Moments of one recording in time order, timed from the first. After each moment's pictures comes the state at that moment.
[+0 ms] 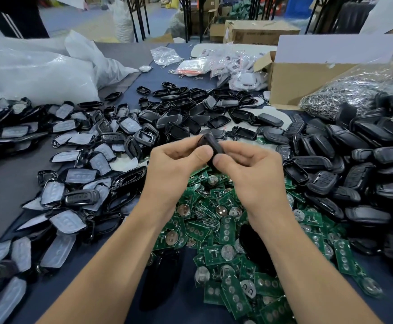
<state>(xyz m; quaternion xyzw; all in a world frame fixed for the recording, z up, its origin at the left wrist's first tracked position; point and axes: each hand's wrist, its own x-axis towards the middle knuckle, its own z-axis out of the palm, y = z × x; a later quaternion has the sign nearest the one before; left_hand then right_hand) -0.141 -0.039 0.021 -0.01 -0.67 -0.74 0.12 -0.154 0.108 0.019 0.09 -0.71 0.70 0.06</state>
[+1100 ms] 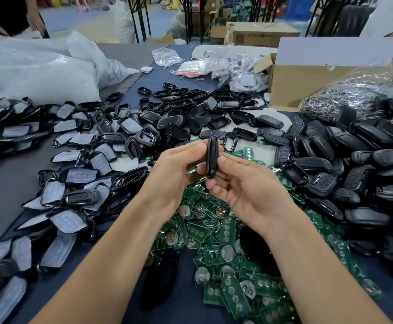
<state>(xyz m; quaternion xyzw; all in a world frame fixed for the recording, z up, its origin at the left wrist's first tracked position) -0.143 -0.046 0.023 0.01 -0.66 -0.75 -0.02 -0.153 0.112 0.026 0.00 -0.47 0.85 -0.26</state>
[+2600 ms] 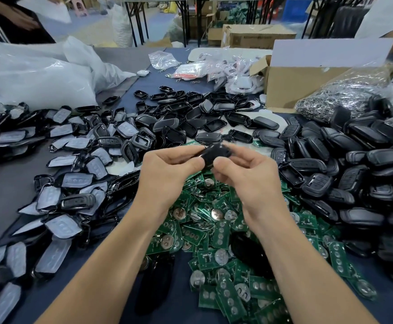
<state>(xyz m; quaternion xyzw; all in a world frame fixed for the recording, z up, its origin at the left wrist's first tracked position) -0.146 -0.044 0.016 0.03 -0.72 -0.68 0.14 -0.158 0.113 0.016 -0.01 -0.64 0.77 -0.01</state>
